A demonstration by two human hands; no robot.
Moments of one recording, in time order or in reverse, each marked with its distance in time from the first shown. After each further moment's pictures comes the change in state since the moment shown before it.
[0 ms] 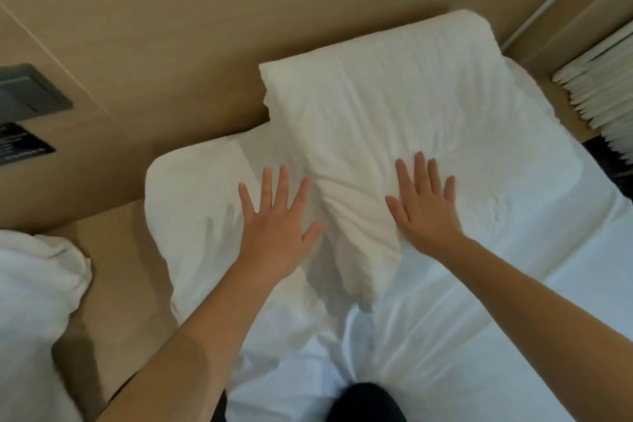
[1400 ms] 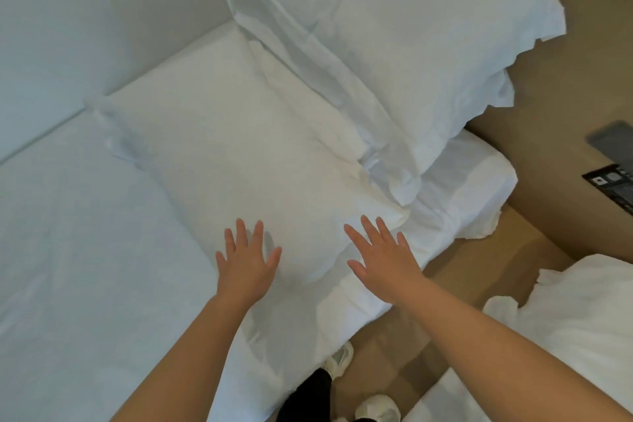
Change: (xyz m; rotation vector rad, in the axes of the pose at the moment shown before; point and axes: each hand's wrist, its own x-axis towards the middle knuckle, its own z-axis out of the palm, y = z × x) left_hand -0.837 -0.323 0.058 -0.820 0.090 -1.571; right_hand -0.533 -0.694 -0.084 -0.455 -0.377 -1.428
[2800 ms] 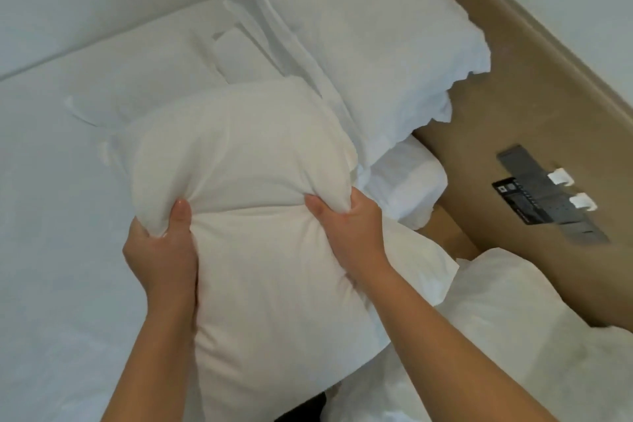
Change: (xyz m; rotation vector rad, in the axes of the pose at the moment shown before) left_hand -0.139 0.032 -0.100 -1.186 0.792 -0.332; right_hand -0.119 -0.067 -0.118 1.159 0.528 0.216
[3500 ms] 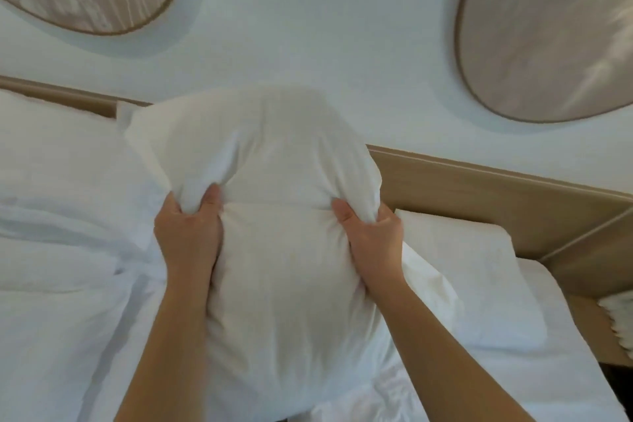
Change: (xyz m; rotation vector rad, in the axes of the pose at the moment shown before) left_hand -0.355 0.177 0.015 -0.200 -0.867 0.511; right_hand -0.312 0.018 -0.325 0.382 0.940 -0.034
